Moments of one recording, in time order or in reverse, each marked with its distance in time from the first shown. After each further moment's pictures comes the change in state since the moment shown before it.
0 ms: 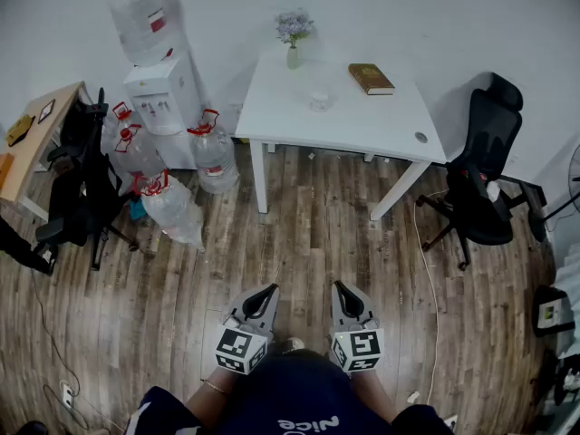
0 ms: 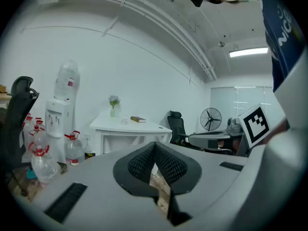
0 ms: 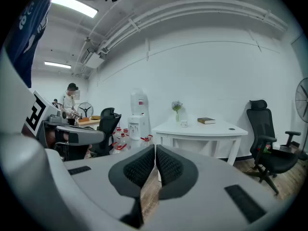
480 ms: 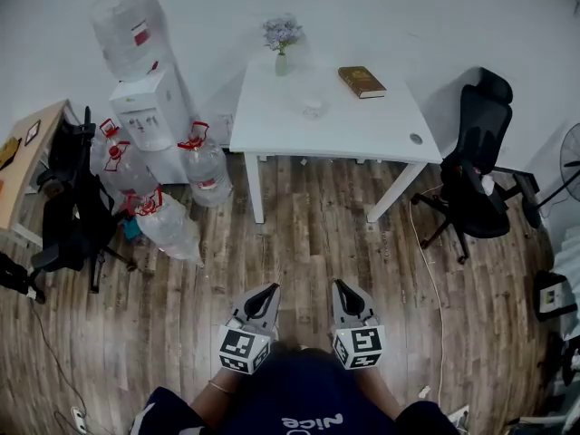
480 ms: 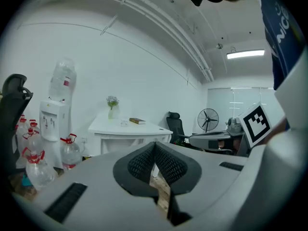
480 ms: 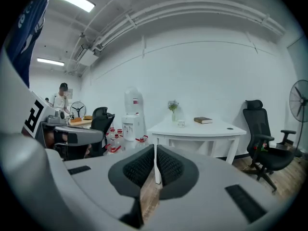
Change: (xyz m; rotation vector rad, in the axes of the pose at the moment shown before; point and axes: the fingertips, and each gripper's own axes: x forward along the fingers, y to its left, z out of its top) left arm 0.020 0.056 0.015 0.011 -0.009 -0.042; right arm 0.052 0.011 0.012 0.022 0.010 -0.064
